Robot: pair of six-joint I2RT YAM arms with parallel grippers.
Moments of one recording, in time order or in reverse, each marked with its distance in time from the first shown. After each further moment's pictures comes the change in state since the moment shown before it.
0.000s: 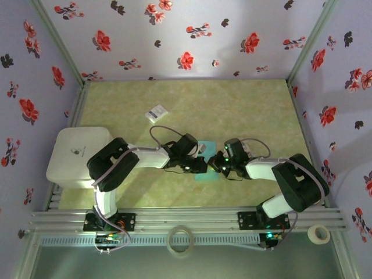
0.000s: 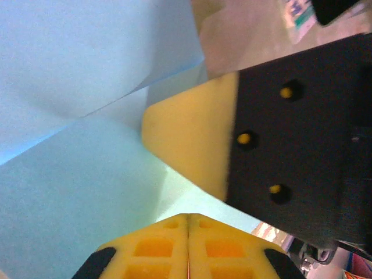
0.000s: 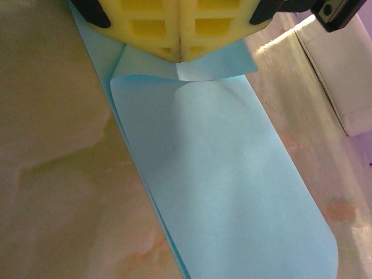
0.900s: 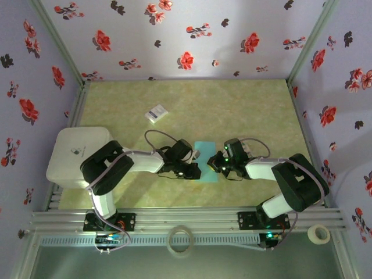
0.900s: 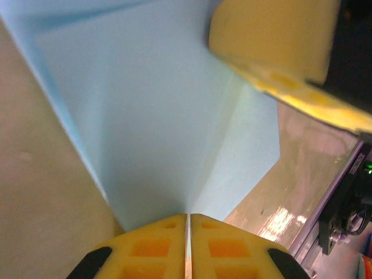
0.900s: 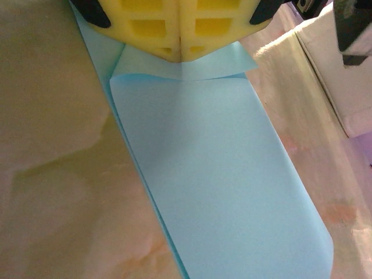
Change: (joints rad) left arm -0.003 -0.085 -0.131 -0.033 -0.004 0.034; right arm 0.002 0.003 0.000 0.001 0.000 -0.001
